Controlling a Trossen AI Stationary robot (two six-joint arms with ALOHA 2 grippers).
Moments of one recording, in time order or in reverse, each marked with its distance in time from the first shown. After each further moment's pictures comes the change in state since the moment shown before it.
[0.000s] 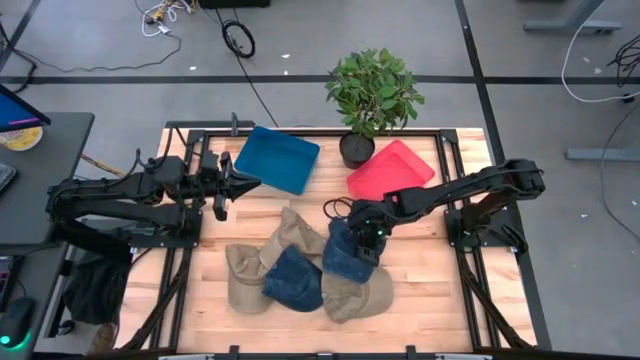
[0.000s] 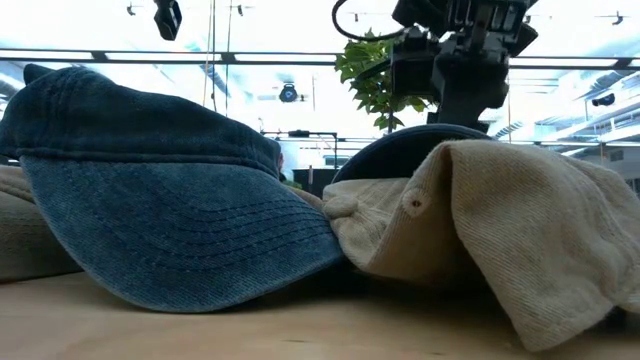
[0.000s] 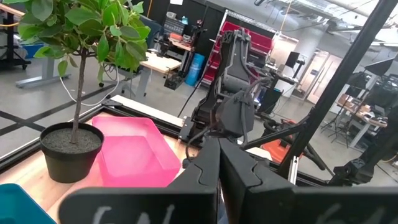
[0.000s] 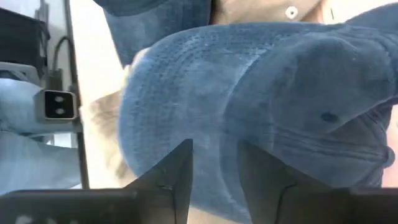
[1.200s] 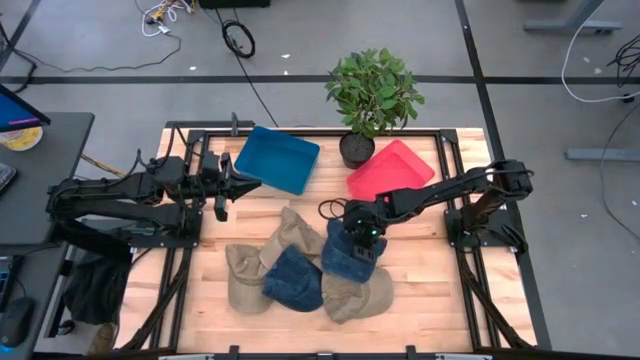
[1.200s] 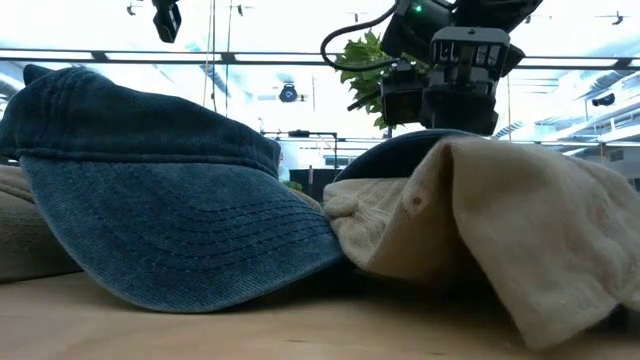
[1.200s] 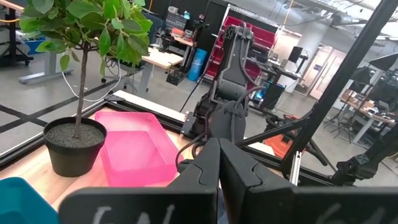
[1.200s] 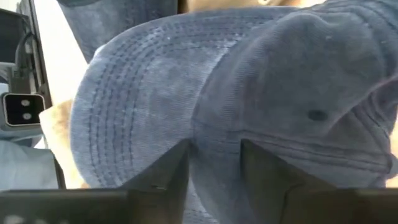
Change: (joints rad) left arm 0.000 0.000 0.000 -0.022 -0.001 0.004; right arm -0.031 0.099 0.000 0.025 -0.007 -0.017
